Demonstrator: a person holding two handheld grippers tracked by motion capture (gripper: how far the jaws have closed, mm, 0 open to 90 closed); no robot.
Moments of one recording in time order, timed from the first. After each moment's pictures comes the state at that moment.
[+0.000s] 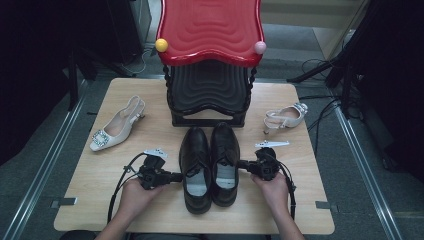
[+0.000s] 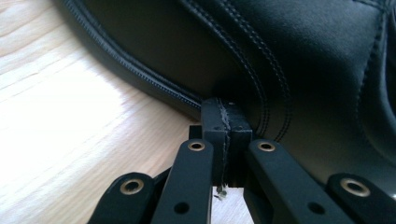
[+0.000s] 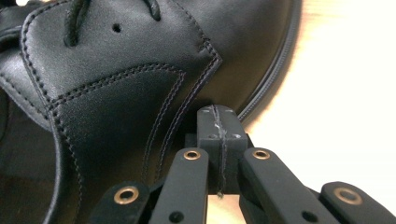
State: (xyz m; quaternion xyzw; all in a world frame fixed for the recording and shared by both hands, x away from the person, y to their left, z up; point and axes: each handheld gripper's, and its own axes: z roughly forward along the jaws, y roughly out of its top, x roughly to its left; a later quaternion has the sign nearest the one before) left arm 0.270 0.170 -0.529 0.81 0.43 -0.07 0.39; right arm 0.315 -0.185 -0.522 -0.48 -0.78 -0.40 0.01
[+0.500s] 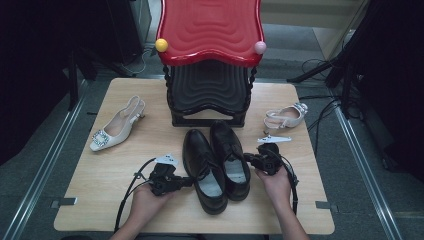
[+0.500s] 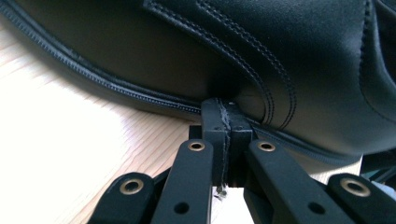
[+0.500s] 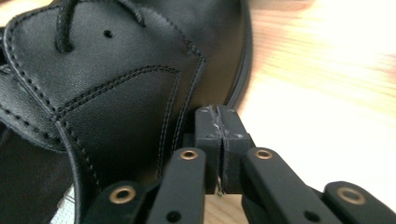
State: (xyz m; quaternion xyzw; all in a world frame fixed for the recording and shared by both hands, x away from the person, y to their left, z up) left arm 0.259 0.141 -0.534 0.81 0.41 -0.06 0.41; right arm 0.327 -0.191 -0.515 -0.49 -0.78 -0.38 -0.06
